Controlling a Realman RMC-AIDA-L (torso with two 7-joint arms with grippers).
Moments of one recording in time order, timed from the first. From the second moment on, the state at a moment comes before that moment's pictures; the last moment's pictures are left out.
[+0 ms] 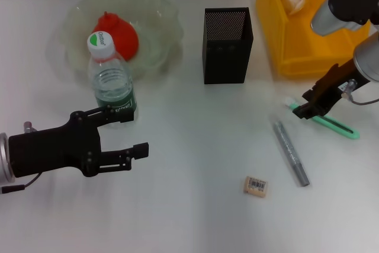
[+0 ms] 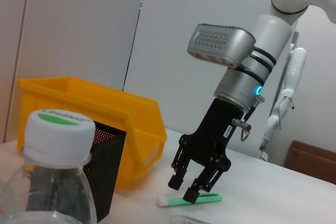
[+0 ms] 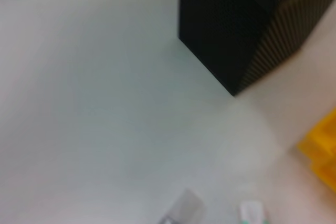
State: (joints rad) left arm -0.39 -2.02 0.79 0.48 1.84 1.68 -1.13; right arm 0.74 2.08 -1.14 -0.98 -2.70 -1.40 2.16
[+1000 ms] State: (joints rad) left arm -0.39 -2.02 0.79 0.48 1.84 1.68 -1.14; right arm 0.75 2.08 -1.19 -0.91 -2.72 -1.34 2.16
